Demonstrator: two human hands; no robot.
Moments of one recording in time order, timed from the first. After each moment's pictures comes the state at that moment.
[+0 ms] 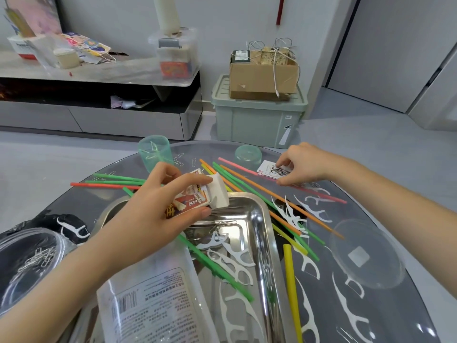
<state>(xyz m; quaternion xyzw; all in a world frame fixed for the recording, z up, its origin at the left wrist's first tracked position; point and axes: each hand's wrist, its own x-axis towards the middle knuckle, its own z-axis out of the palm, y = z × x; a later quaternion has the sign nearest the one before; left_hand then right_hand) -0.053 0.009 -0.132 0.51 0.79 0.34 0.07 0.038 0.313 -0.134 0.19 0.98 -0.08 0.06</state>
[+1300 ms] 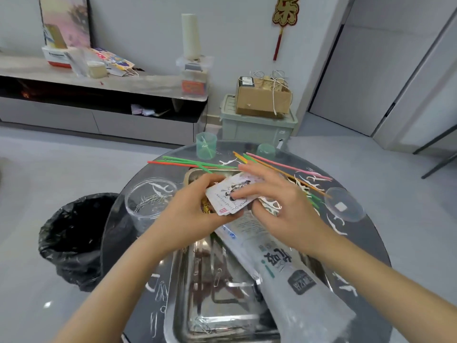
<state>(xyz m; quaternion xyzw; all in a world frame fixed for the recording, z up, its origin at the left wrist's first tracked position) 0.005 -0.127 -0.102 0.45 0.72 0.50 0.15 0.134 0.014 -0.084 0.01 0.91 -0.30 -0.28</state>
